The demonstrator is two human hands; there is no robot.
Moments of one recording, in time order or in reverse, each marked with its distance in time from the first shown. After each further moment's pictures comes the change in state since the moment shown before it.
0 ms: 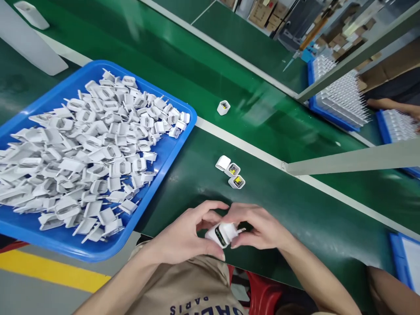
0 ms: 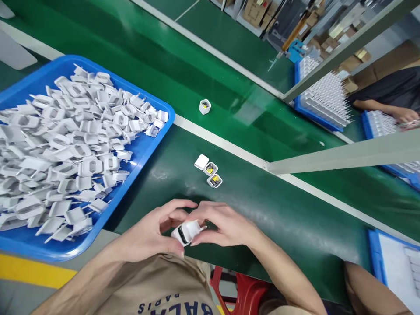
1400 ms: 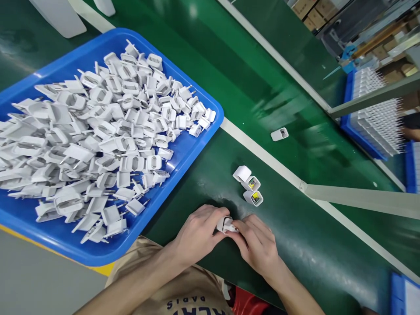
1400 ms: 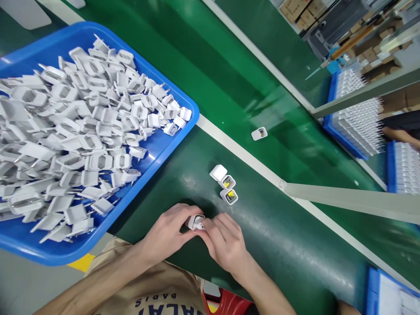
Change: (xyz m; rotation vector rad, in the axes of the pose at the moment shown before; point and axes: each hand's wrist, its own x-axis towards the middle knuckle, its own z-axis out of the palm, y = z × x) left_hand 0.028 -0.047 -0.011 0.823 0.509 0.406; right_hand -0.002 0.023 0.043 -0.680 0.164 0.097
